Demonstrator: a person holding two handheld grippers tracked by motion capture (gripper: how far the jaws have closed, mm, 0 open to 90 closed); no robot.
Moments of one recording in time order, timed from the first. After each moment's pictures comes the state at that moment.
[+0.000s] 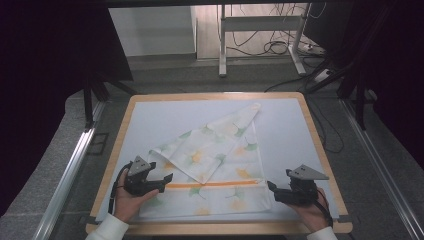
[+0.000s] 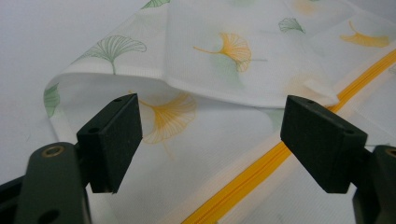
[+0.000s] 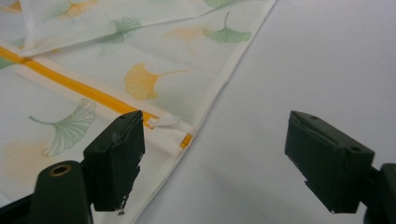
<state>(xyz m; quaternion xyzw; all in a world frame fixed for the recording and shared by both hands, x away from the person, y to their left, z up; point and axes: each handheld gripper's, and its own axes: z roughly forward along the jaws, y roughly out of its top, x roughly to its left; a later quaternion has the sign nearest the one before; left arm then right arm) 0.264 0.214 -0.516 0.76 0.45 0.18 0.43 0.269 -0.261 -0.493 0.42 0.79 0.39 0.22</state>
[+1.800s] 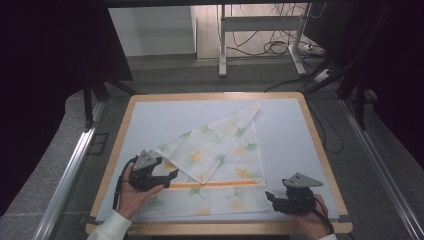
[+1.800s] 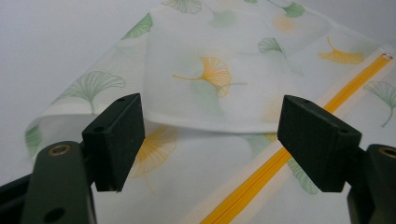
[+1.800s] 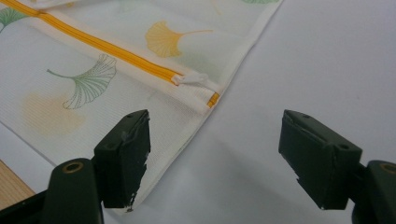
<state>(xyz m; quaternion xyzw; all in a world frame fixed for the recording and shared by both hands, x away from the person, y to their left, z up) 0.274 0.194 -0.498 0.77 0.43 0.18 0.43 0.254 -0.256 -0.504 0.40 0.82 0.35 0.19</state>
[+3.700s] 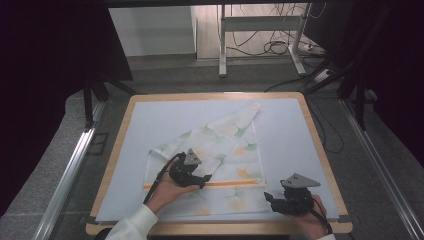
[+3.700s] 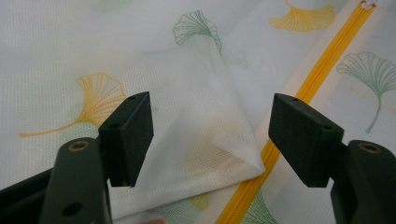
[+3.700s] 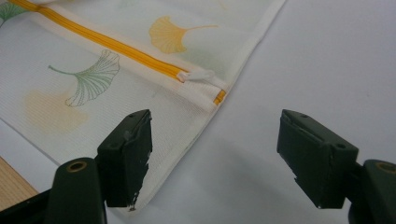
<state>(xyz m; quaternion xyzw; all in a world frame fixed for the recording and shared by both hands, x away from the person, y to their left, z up) 0.312 0.097 -0.514 0.86 0.34 0.13 0.36 0.253 -0.251 -0.506 0.40 0.82 0.35 0.19</state>
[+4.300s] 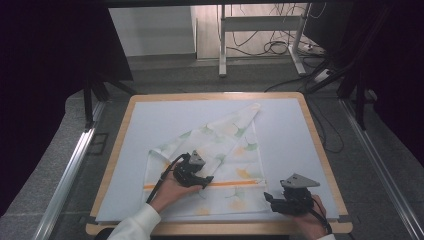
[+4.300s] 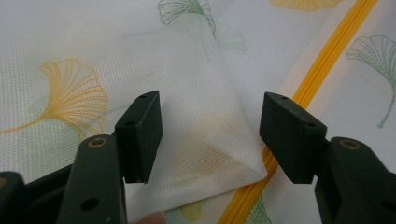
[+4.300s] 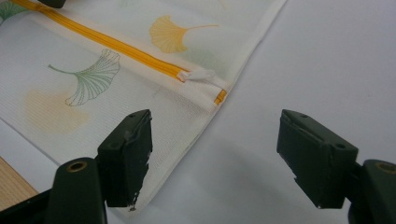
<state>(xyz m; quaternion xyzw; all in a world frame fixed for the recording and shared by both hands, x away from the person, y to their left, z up) 0.320 0.089 -0.527 0.87 0.34 0.10 0.34 0.253 -0.251 -0.506 0.40 0.83 0.35 0.19</state>
